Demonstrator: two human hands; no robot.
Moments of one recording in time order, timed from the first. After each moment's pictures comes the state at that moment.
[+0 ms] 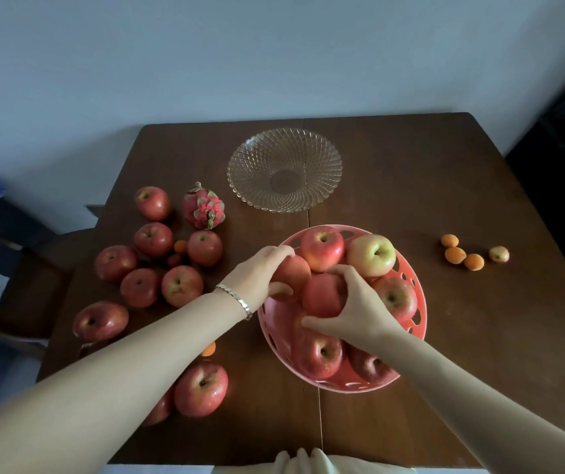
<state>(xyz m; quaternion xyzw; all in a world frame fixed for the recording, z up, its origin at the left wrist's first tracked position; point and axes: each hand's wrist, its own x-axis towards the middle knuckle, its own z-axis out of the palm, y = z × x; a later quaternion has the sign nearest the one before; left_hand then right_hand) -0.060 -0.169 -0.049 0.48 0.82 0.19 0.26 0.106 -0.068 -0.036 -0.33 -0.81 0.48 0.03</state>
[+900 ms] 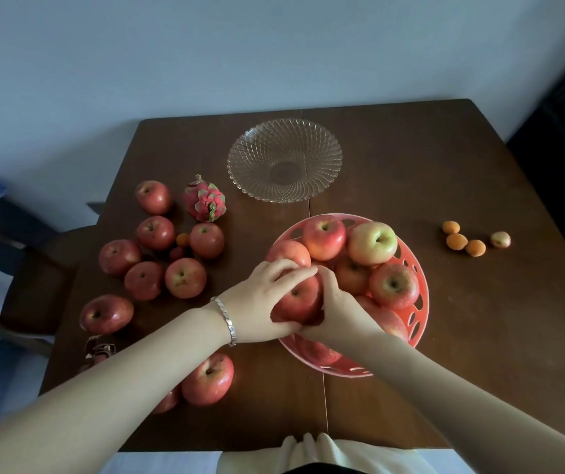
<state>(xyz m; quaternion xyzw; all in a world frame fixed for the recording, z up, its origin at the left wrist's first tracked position) -0.037 -0.204 -0.041 0.61 0.74 0.15 0.24 0.099 -0.098 -0.049 -0.28 -0.86 0.43 -0.03</state>
